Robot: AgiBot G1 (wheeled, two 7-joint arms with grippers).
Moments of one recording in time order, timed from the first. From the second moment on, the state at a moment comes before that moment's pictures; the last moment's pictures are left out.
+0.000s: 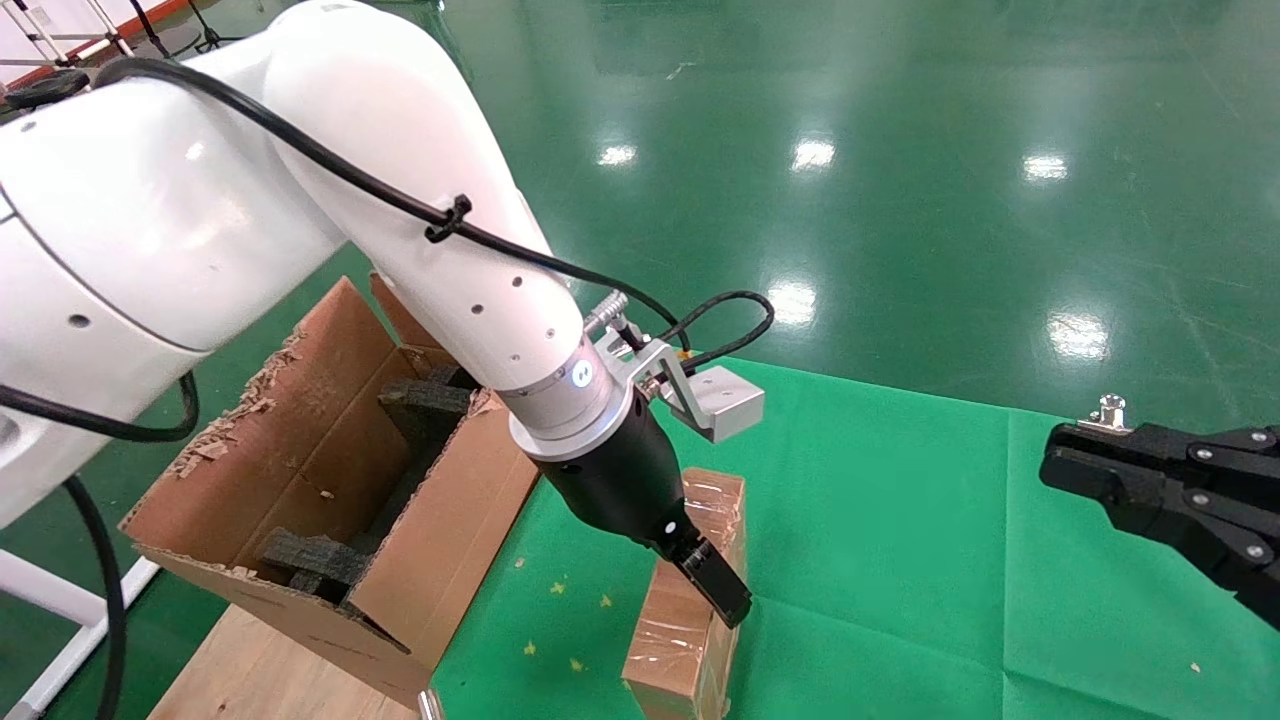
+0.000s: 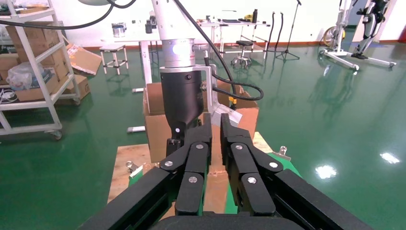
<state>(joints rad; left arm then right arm) -1.93 1.11 1.34 -1.23 1.55 1.55 -1.72 1.06 -0.57 -0.34 1.22 -0.66 -1.42 0.14</state>
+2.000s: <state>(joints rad) -2.17 0.51 1.30 -1.25 1.80 1.46 -1.39 1.06 -0.57 -0.34 1.22 -0.66 -1.42 0.14</state>
